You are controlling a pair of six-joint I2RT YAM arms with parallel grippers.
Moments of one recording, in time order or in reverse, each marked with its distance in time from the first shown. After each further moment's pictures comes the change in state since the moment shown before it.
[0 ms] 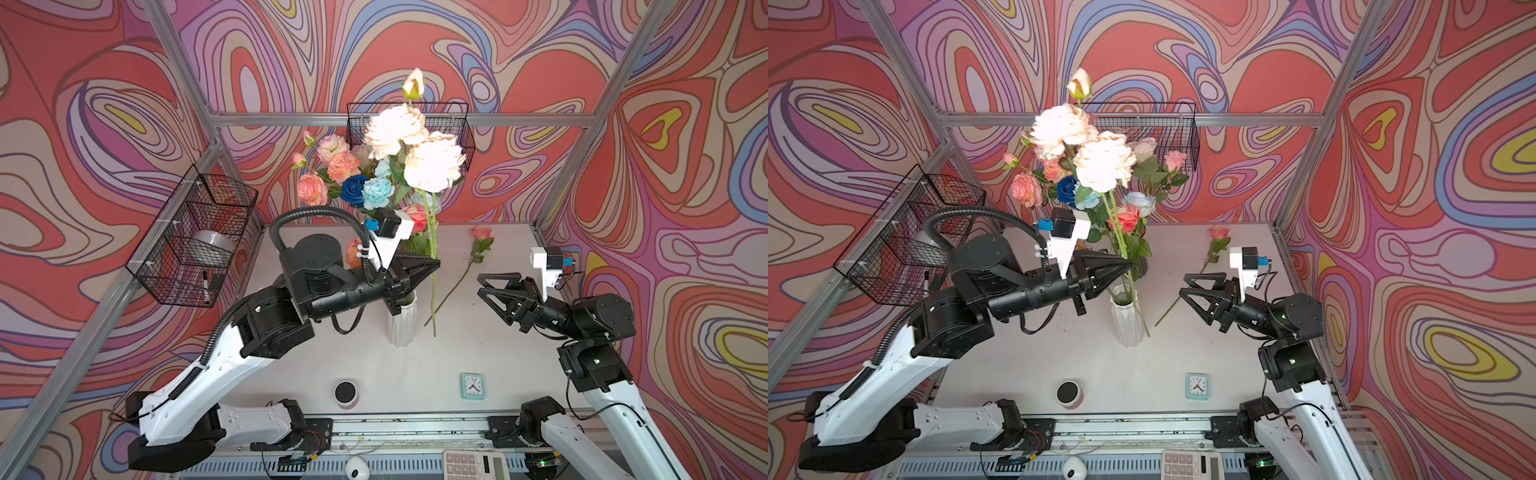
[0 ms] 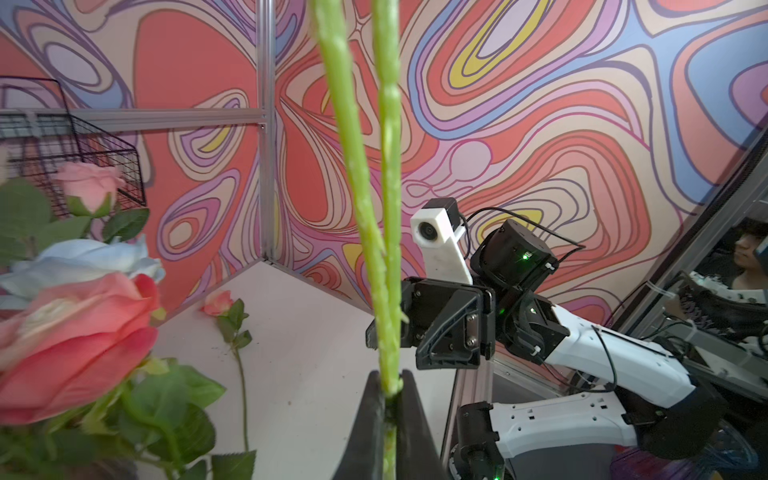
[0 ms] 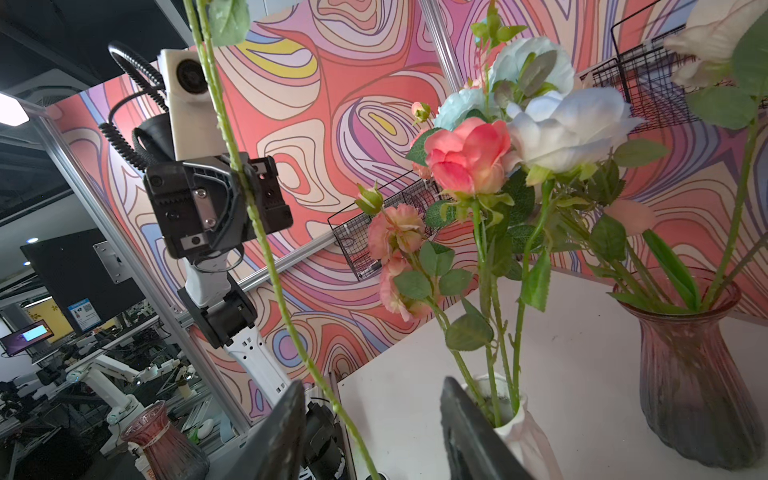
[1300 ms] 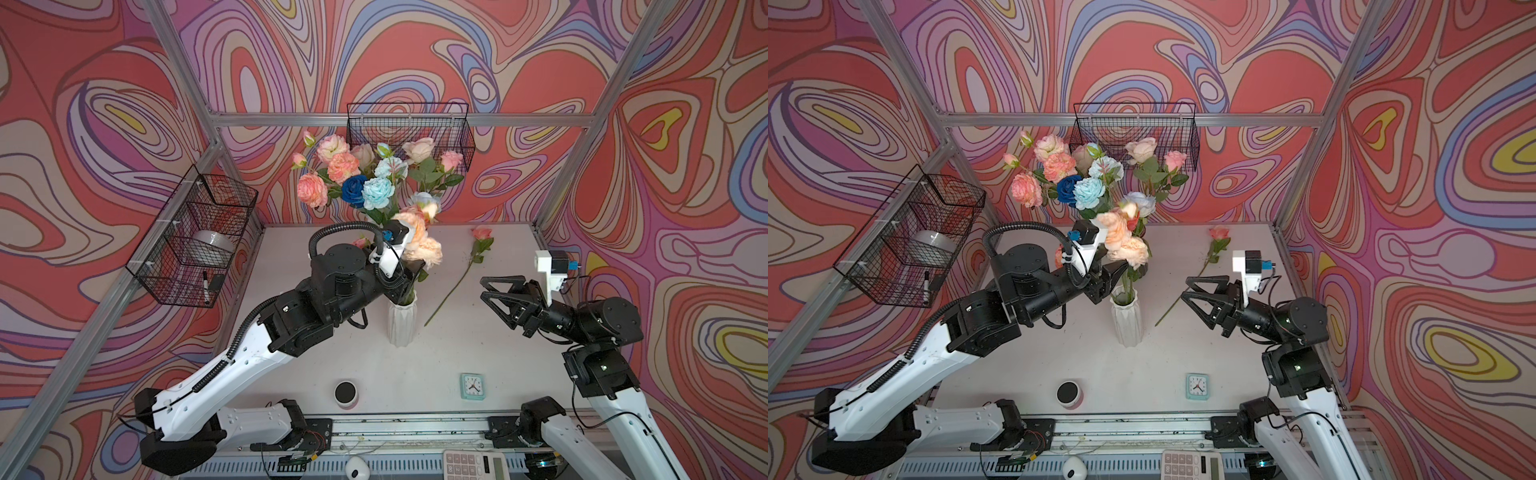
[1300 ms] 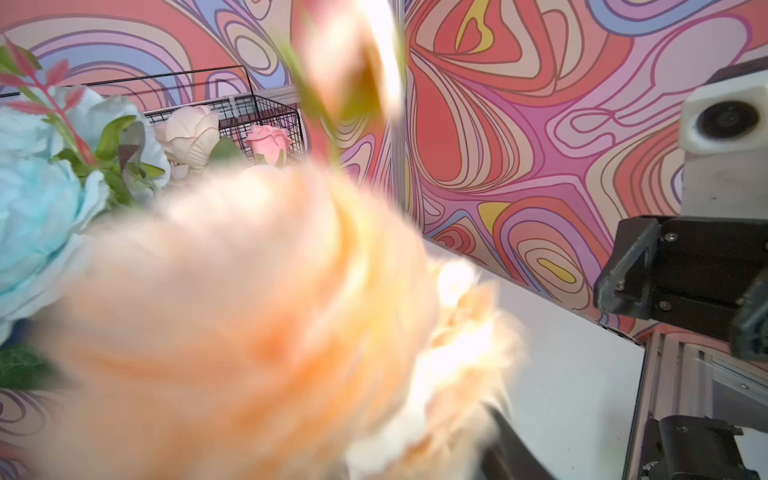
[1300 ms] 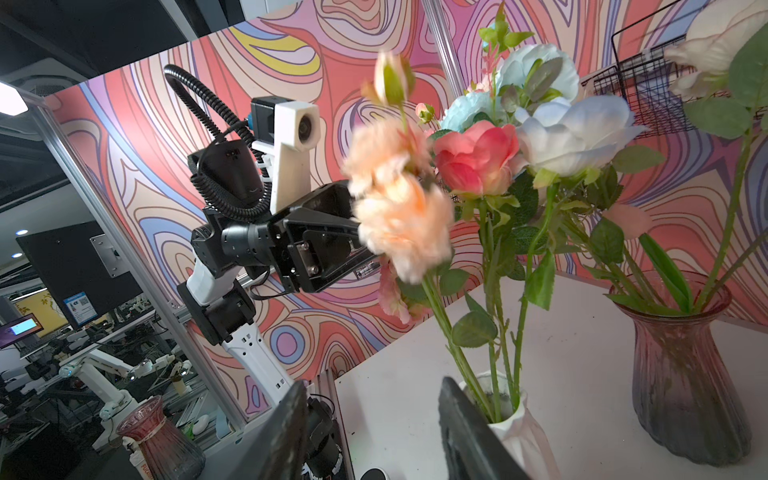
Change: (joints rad) left arm 0.045 0.011 -0.197 0.079 -0.303 0.179; right arm 0.000 -0.035 0.020 -0.068 0.002 -0.034
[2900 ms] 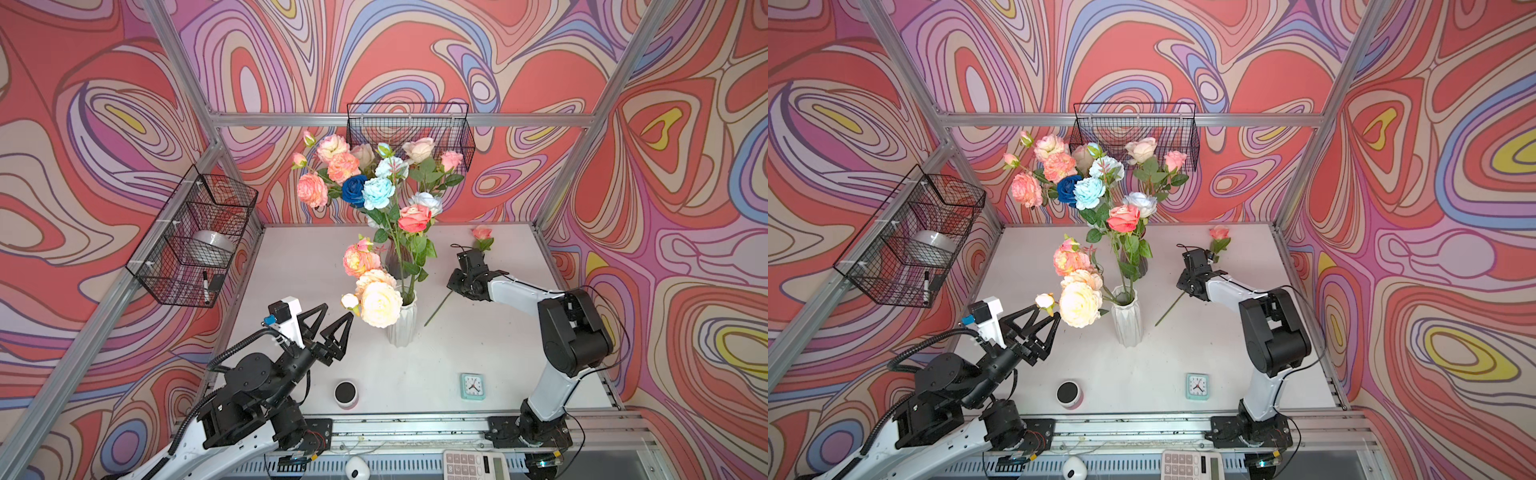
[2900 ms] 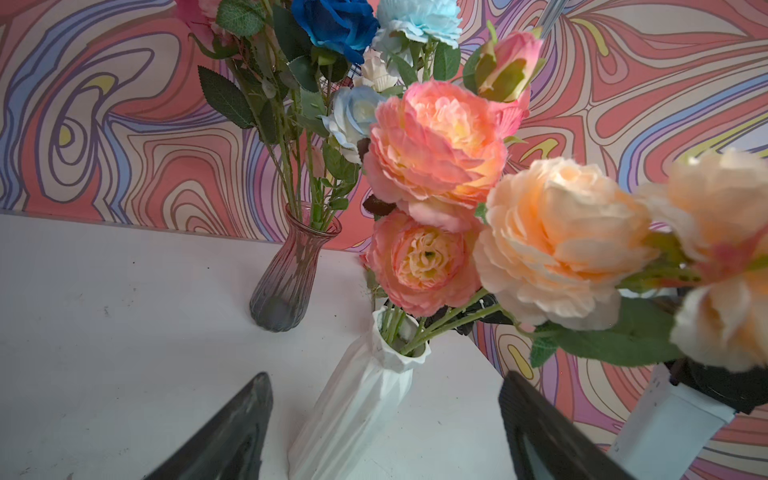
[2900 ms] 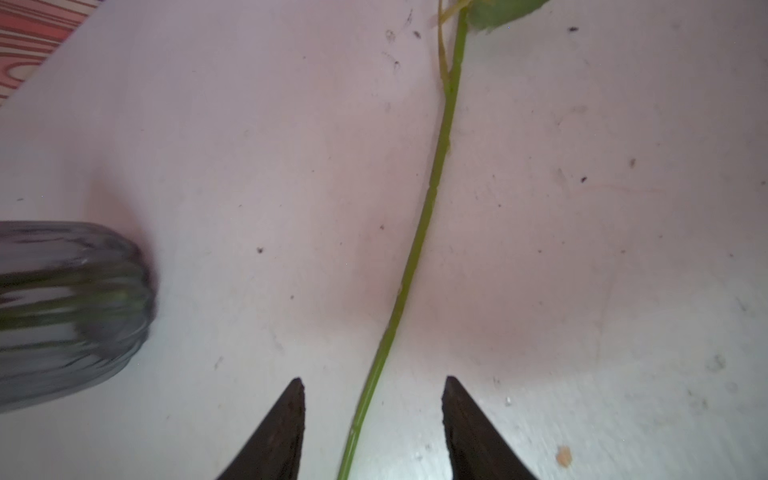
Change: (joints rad) left arm 0.000 -0.896 -0.869 0.174 -0.224 -0.491; right arm 0.088 1.210 0.331 -0.418 1.099 0.073
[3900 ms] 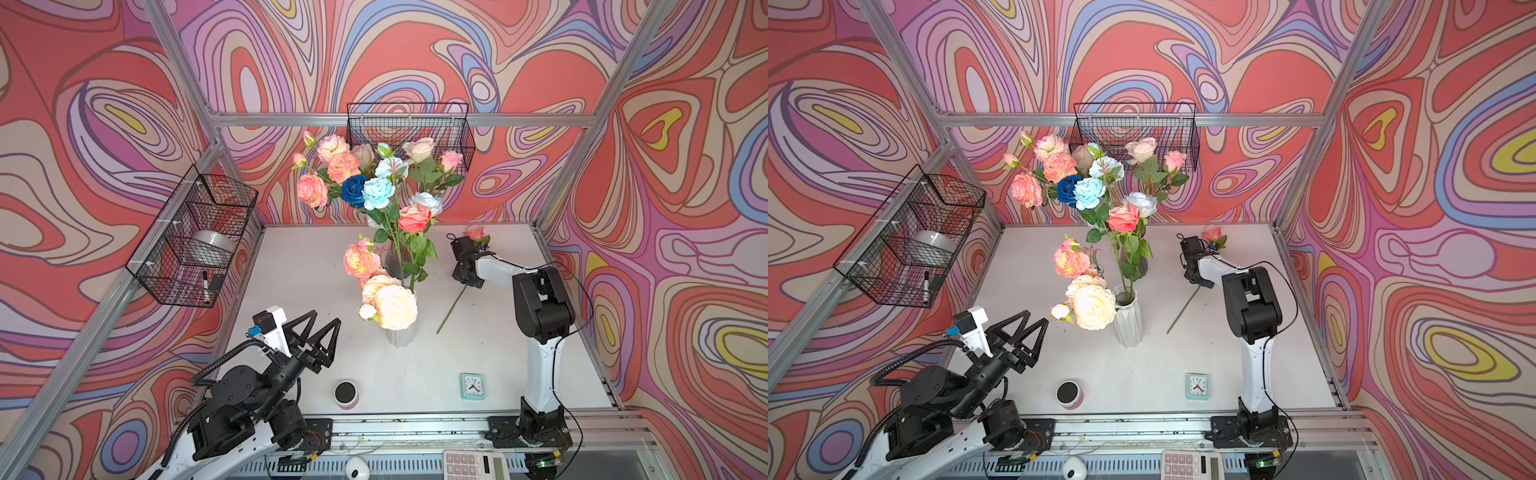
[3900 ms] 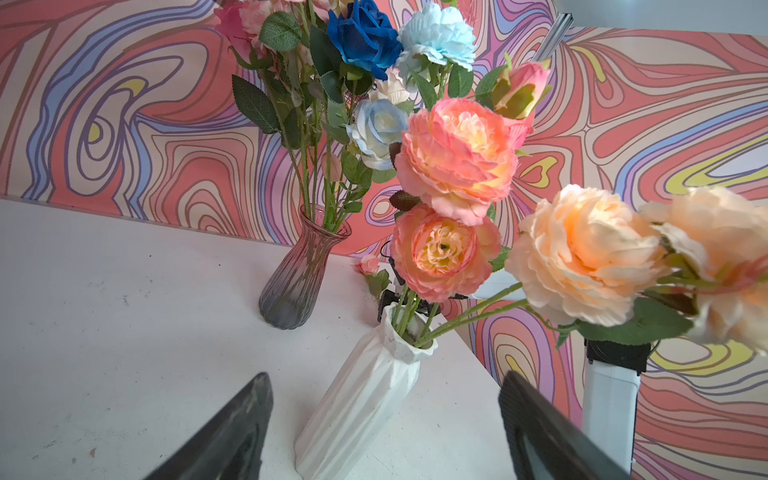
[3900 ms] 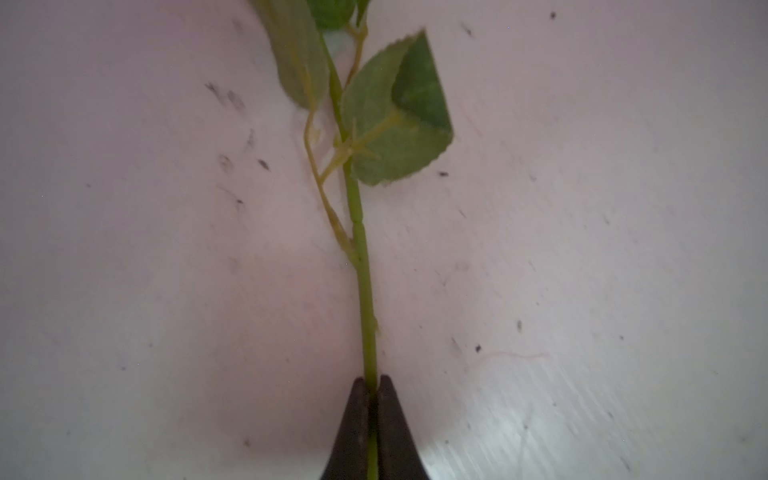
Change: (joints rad) left arm 0.000 -0.137 -0.032 -0.065 -0.021 -0.019; right arm -0.069 0.258 0.294 -0.221 0.226 -0.015
